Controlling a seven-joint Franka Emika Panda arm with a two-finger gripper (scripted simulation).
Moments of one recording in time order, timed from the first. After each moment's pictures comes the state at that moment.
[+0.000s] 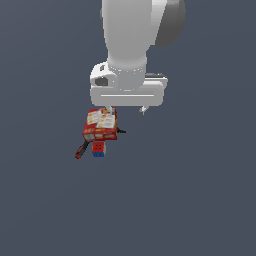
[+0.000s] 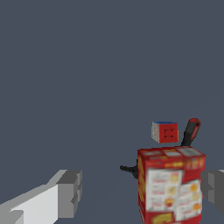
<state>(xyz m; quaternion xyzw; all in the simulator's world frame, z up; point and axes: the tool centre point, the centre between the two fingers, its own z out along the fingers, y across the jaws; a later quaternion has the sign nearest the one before) 0.001 -0.002 0.310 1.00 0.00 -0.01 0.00</state>
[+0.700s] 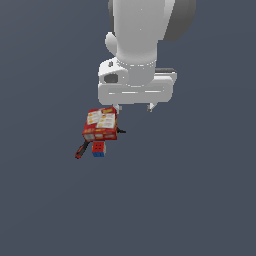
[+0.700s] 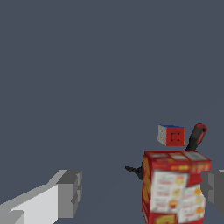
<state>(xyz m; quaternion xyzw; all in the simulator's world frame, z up) 0.003 0.020 0.322 1.00 0.03 0.00 -0.01</state>
